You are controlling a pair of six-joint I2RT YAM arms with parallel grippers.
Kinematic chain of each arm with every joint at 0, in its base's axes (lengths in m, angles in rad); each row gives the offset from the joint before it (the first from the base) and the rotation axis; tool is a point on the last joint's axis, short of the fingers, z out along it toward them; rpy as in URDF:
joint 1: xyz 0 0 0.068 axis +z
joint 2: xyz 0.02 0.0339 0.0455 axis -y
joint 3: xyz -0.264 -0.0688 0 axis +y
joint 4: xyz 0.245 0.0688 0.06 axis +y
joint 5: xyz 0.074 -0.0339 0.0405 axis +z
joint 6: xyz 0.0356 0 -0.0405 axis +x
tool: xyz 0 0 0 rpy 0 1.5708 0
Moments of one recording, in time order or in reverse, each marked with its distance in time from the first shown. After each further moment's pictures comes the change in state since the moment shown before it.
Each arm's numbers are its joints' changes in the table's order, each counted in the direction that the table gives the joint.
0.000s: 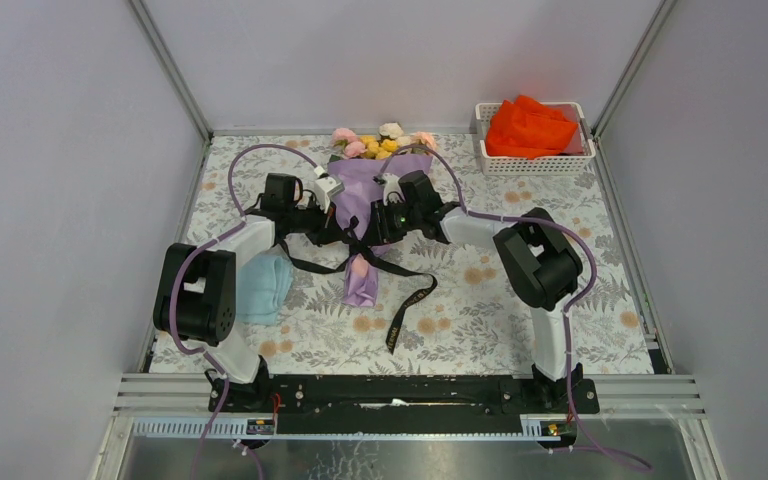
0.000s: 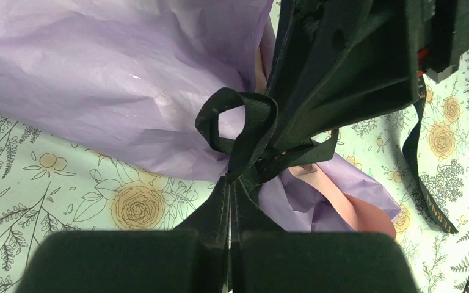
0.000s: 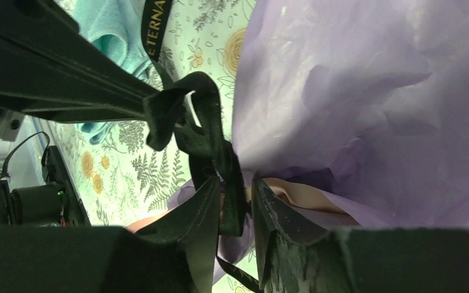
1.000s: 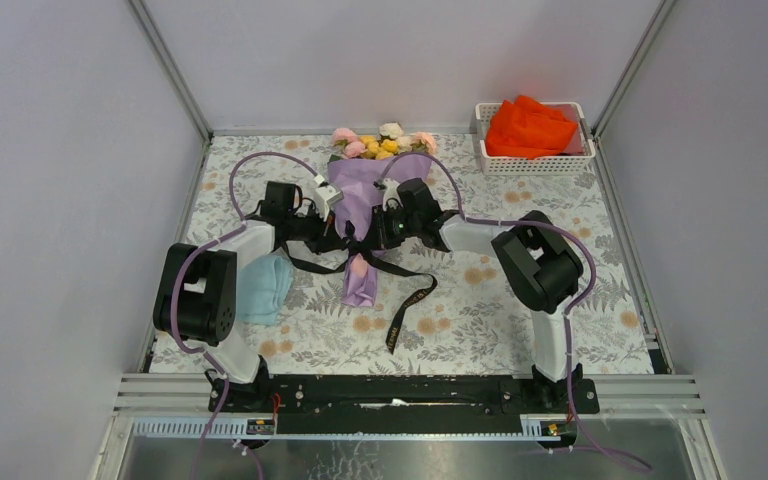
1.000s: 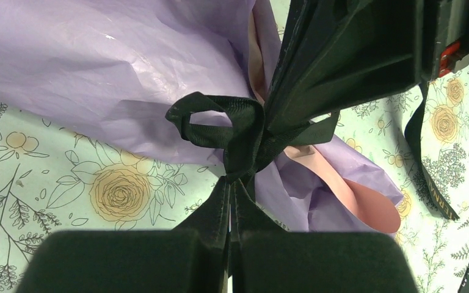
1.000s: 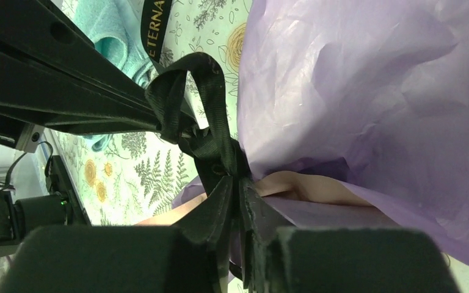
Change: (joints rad) left arm 0.005 0.000 0.052 -0.001 -0.008 0.023; right arm 0.026 0.023 0.084 -0.113 -0.036 0.071
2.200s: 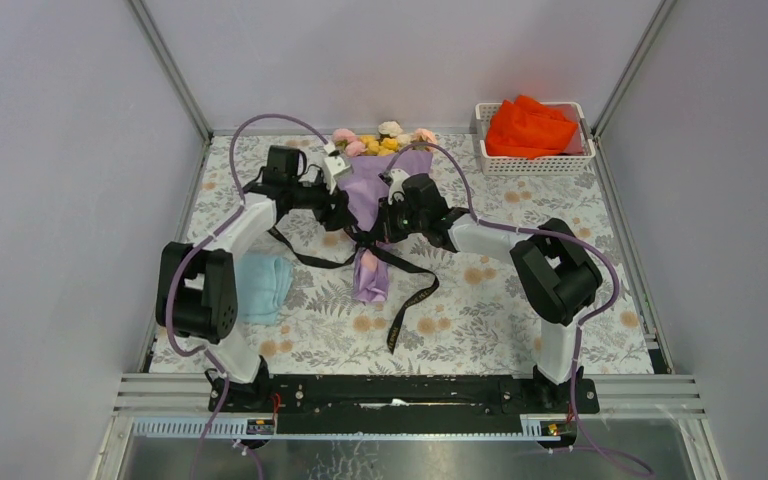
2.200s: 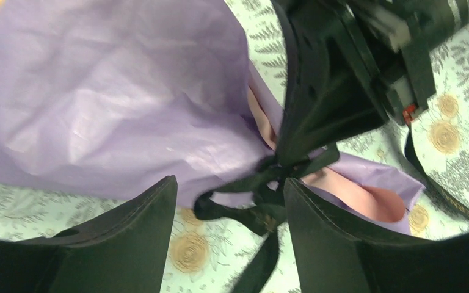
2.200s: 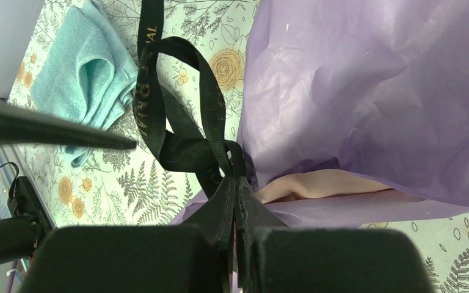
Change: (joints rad) left arm -0.032 -0.004 -0.250 0.142 -0.058 0.163; right arm 0.006 0.122 0.032 0.045 -0.150 -0.069
